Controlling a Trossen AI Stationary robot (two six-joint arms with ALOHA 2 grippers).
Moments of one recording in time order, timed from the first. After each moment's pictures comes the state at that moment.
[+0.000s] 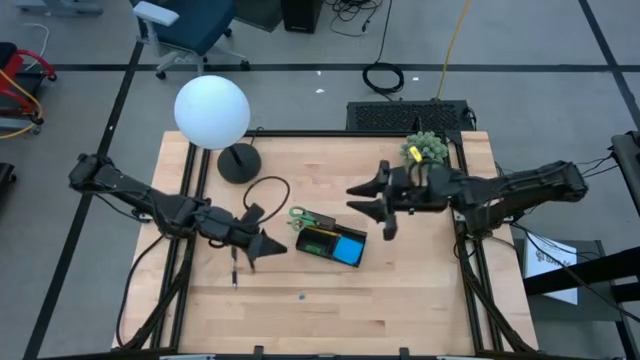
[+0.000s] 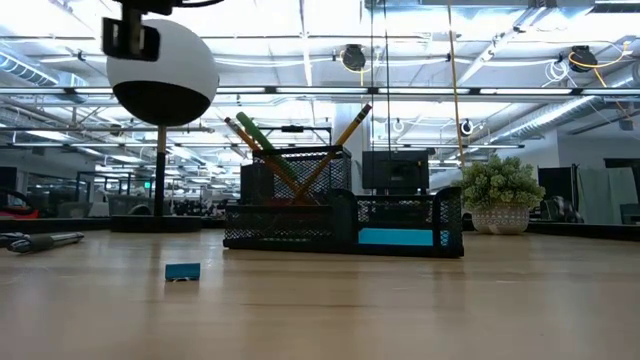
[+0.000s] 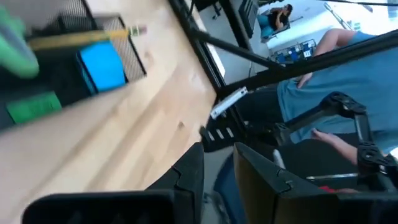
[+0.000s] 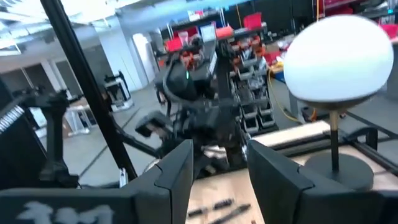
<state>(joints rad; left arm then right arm) -0.37 1.07 0.71 0.02 -0.11 -1.23 0.15 1.14 0.96 0.21 0.15 0.28</state>
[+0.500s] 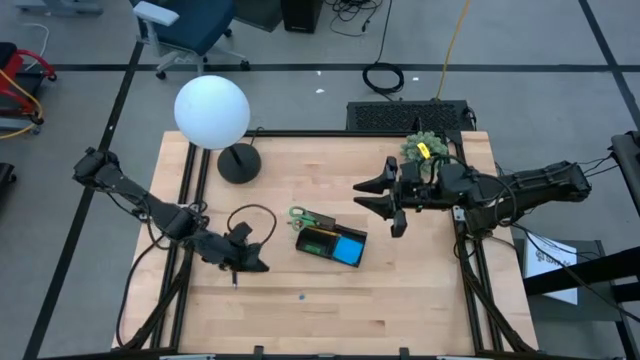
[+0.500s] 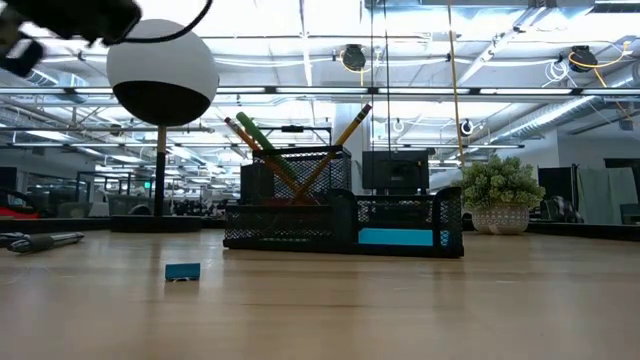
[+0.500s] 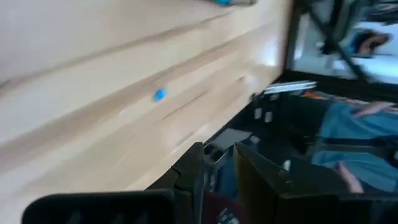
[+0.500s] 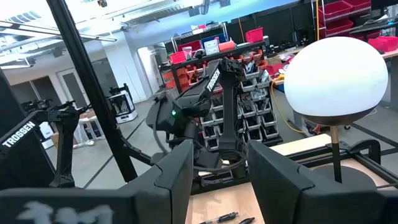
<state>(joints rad) -0.55 1.07 0.71 -0.28 -0.15 -1.84 0.15 1.09 0.96 0.21 0.15 0.28</state>
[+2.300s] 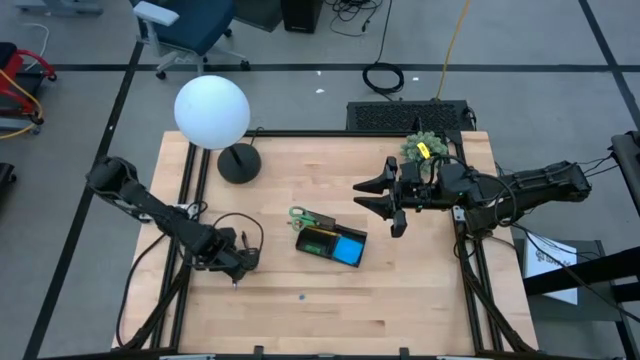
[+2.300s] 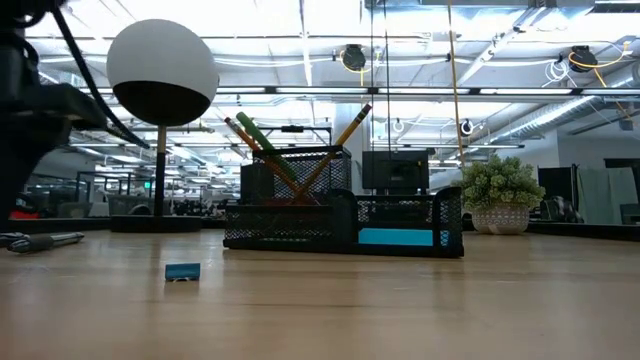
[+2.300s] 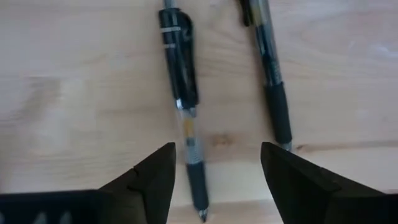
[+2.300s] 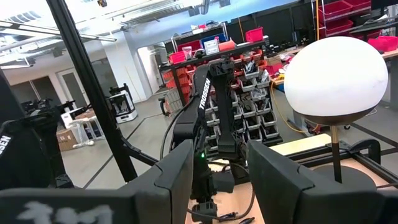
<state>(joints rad) -0.56 1.33 0.66 -0.73 0.01 -2.16 0.15 1.09 0.96 0.21 0.16 0.28</state>
